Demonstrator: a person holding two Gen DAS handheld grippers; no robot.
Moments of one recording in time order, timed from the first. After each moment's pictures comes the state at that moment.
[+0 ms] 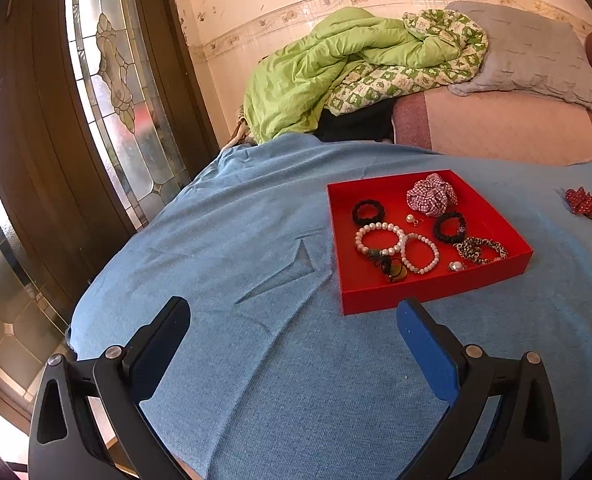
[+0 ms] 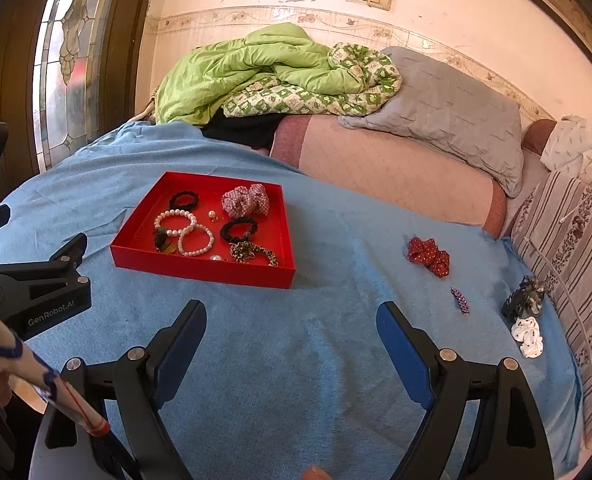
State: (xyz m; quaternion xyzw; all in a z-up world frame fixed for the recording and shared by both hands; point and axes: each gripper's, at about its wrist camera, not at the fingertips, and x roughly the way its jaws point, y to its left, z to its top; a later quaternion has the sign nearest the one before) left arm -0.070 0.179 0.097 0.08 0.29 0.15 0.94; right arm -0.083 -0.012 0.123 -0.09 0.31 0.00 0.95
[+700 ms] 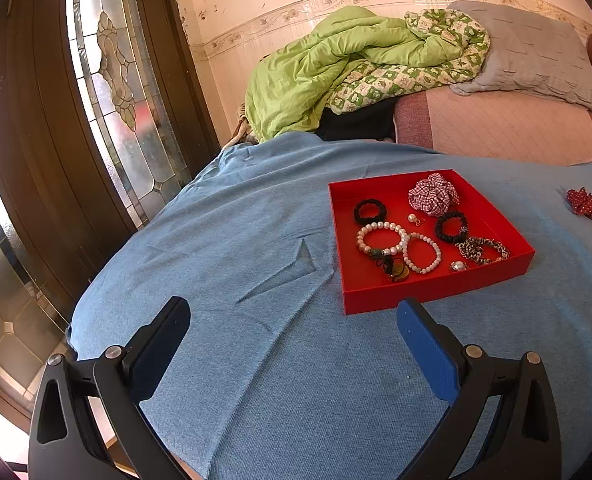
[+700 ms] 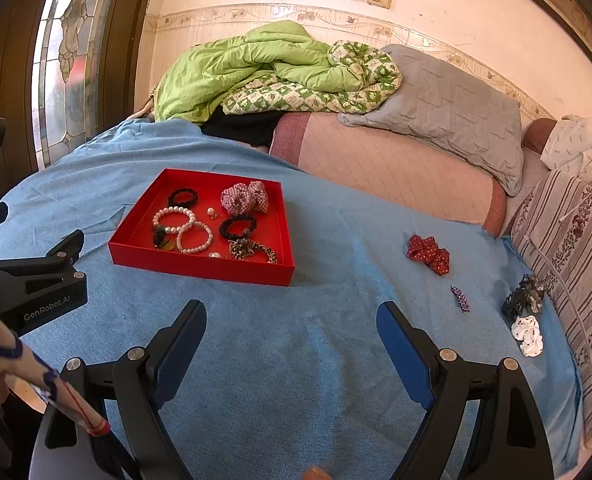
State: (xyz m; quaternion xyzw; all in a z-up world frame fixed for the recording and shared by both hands) left arm -0.069 0.181 0.097 0.08 0.29 0.15 0.94; right arm -0.083 -0.013 0.122 -0.09 0.31 0.00 0.95
